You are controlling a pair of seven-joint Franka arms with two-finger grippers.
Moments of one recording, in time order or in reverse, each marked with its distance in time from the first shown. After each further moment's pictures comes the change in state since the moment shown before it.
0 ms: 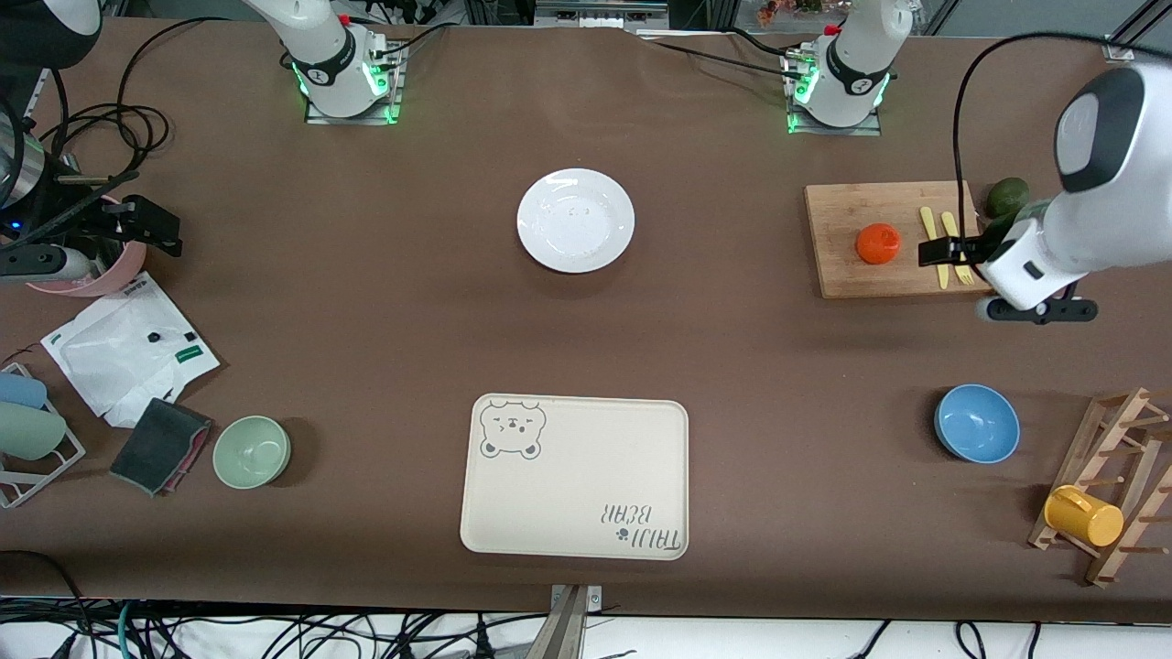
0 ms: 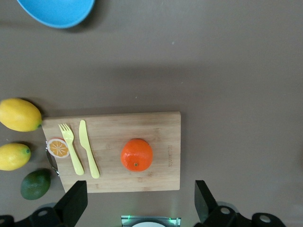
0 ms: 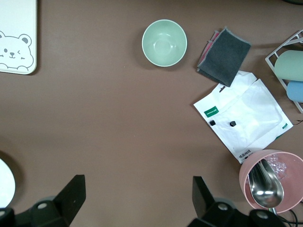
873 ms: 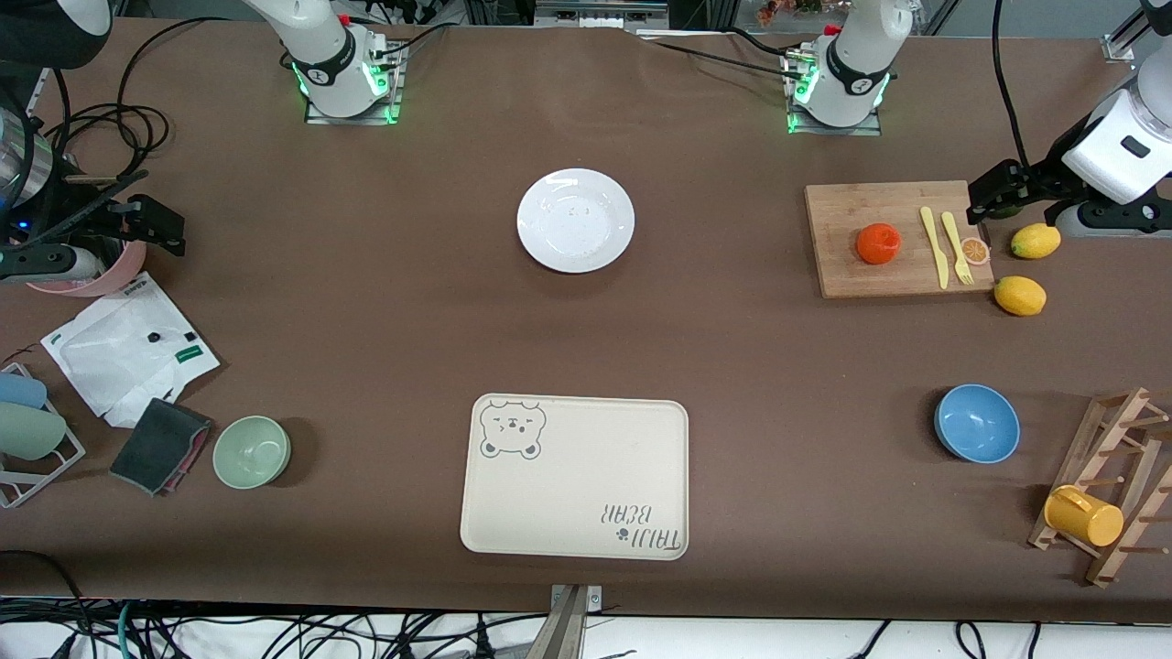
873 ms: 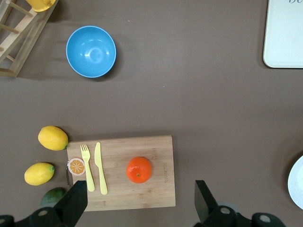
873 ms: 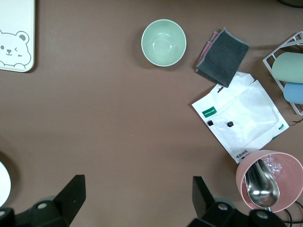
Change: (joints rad) left arm -0.026 -0.254 -0.003 0.037 0.000 0.012 0.000; right arm 0.008 0.000 0.003 0.000 -0.018 -0.002 -0.001
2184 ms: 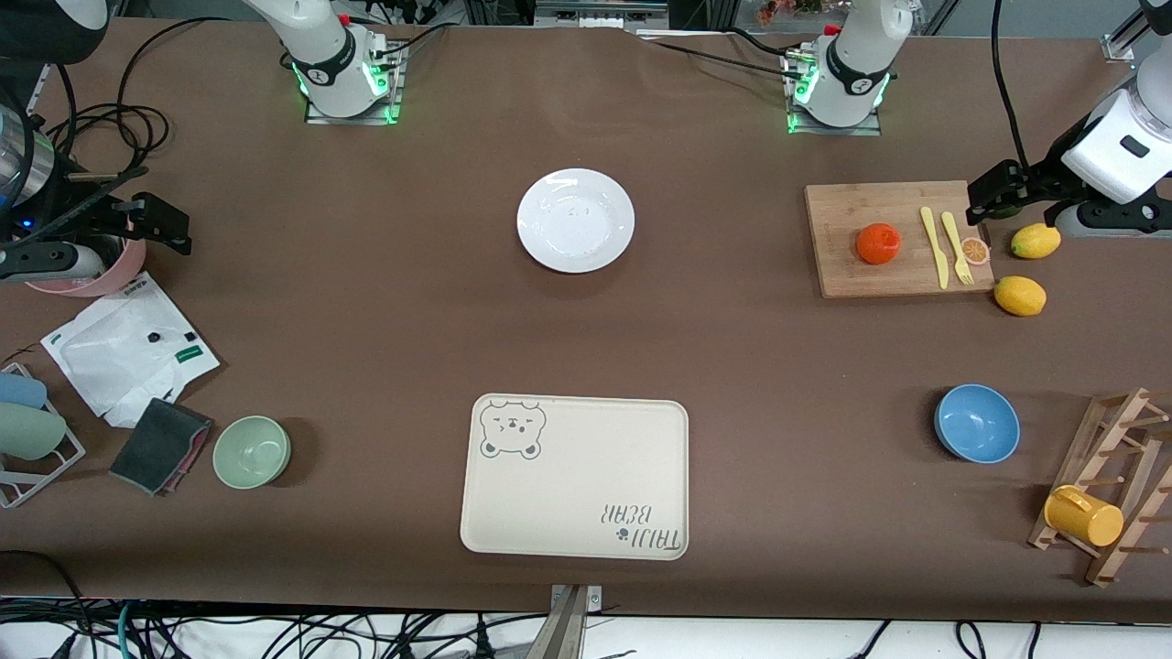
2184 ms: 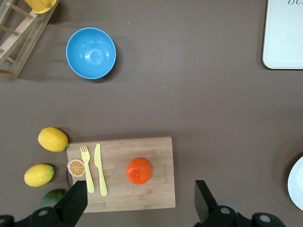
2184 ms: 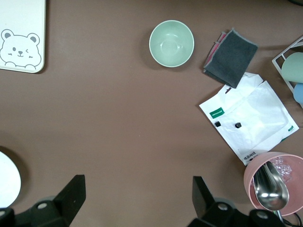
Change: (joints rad) left arm 0.001 -0.001 0.002 0.000 0.000 0.009 0.000; right arm -0.002 -0.002 0.005 0.000 0.030 0.001 0.000
